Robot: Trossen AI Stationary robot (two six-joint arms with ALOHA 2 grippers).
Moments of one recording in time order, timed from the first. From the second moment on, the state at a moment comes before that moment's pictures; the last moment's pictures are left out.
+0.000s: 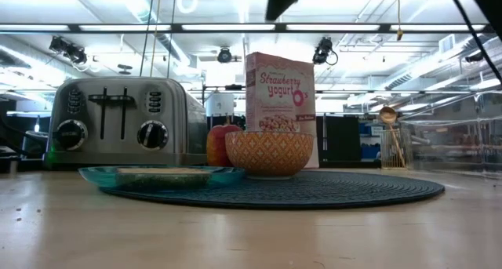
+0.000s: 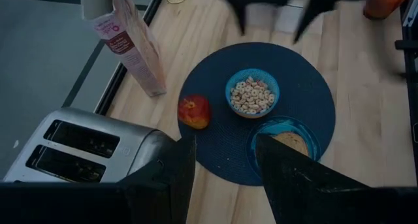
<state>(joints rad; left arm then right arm) -0.44 1.27 1.88 -1.51 -0.58 -0.47 0.10 2.08 2.36 -1.50 0.01 0.19</state>
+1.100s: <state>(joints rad) -0.63 1.31 1.64 -0.64 -0.52 -0.26 0.93 2.06 2.21 -1.57 0.04 1.39</state>
